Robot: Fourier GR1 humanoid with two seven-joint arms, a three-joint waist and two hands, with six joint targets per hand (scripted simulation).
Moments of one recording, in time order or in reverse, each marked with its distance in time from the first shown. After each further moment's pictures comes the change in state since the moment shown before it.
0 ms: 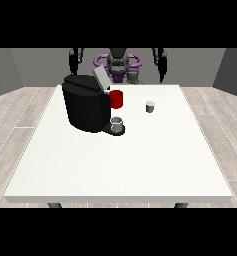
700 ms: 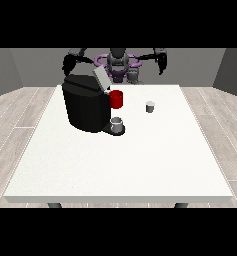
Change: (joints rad) left arm 0.036 0.016 -0.015 -0.024 -0.046 -0.029 -0.127; right arm 0.034 0.055 -0.082 0.017 0.029 -0.135 -0.088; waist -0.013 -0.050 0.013
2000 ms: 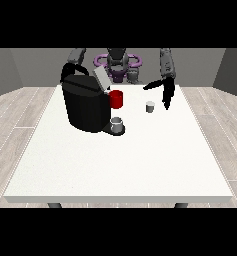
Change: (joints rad) left arm -0.427 0.188 0.136 0.556 -0.144 -0.046 0.064; right arm -0.178 0.014 0.014 0.055 0.010 -0.031 0.015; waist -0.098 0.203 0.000
